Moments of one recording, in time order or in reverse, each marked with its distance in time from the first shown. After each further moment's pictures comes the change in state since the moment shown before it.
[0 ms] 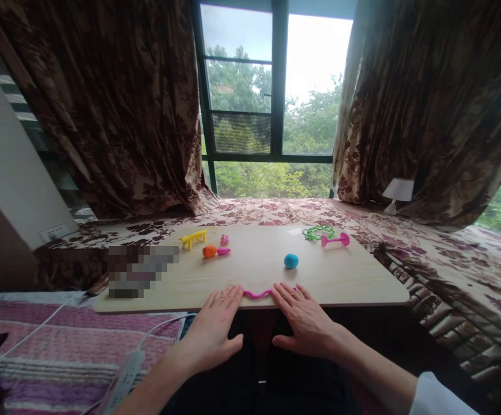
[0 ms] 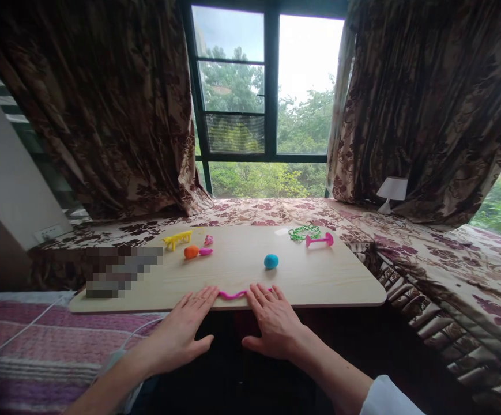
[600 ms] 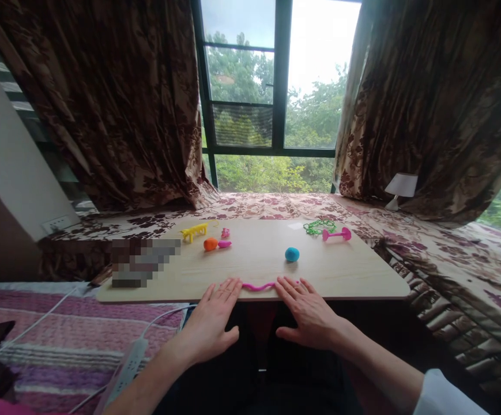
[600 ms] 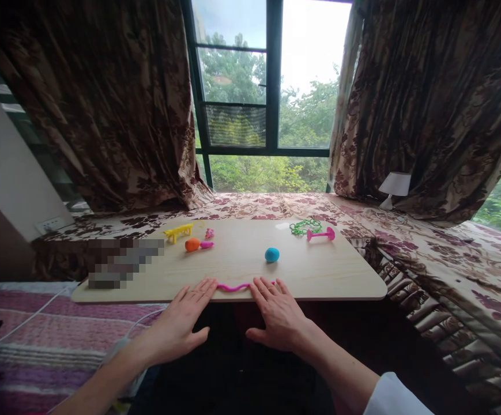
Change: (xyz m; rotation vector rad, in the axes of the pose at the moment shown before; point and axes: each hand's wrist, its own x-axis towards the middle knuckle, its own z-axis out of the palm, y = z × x) left_hand -0.004 -0.004 0.002 -0.004 -0.011 -0.010; right_hand -0.005 0.005 0.001 -0.006 -0.003 0.000
